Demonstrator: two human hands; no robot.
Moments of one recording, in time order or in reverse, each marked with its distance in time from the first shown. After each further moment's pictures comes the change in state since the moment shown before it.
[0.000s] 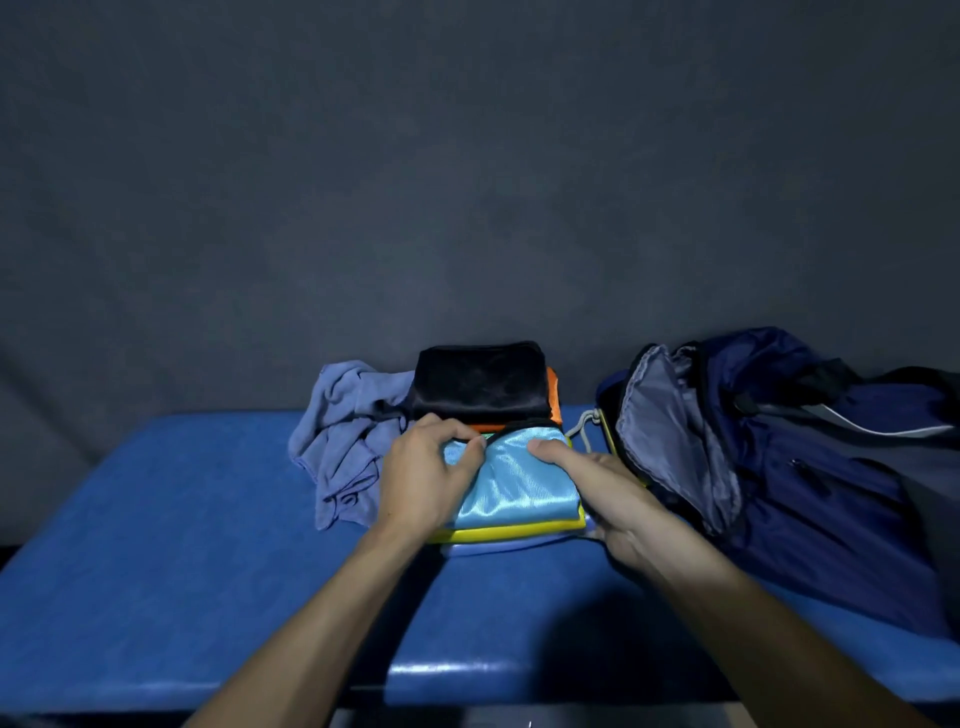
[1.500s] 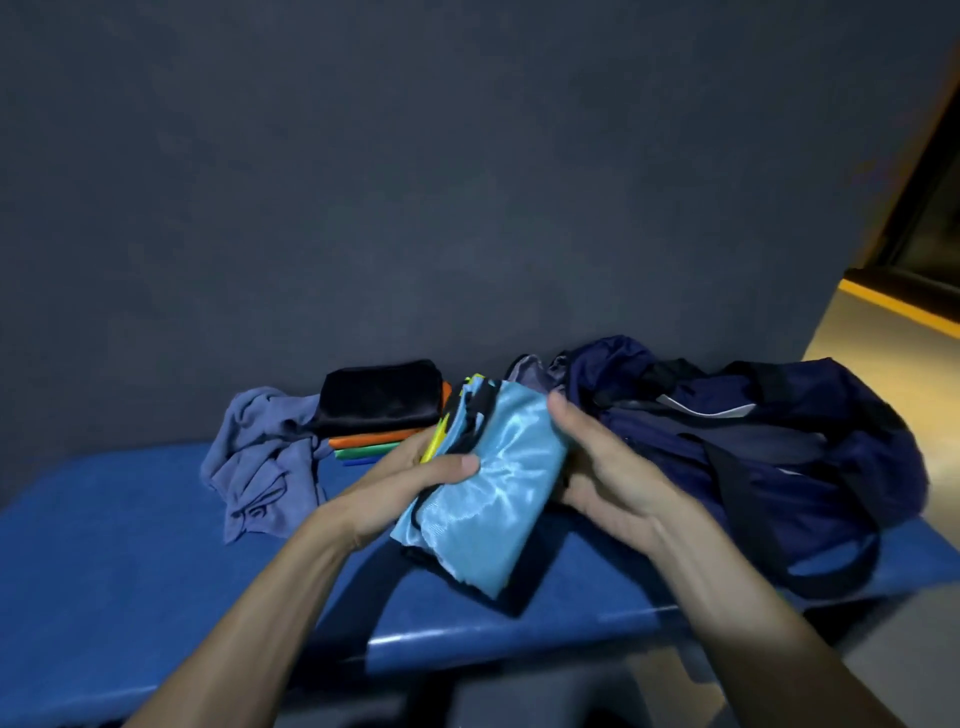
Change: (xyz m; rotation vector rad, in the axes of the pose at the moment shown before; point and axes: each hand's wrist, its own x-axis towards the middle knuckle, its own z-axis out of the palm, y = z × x) left_hand -0.041 0.116 -0.009 -0.728 -0.741 -0.156; right_hand -0.113 -0.022 -0.105 0.364 -0.315 -0.323
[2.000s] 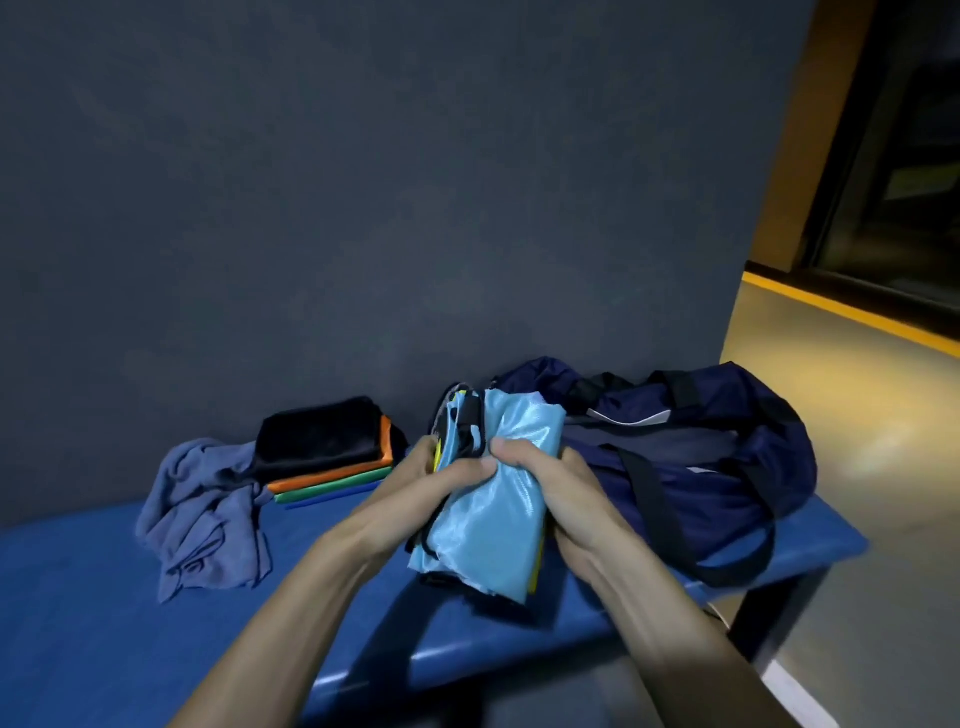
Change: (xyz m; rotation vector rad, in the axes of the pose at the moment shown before) left_hand 0.026 0.034 0.083 0.070 0.025 -0.046; right_hand -0.045 -0.012 -0.017 -0.030 0.331 -0.144
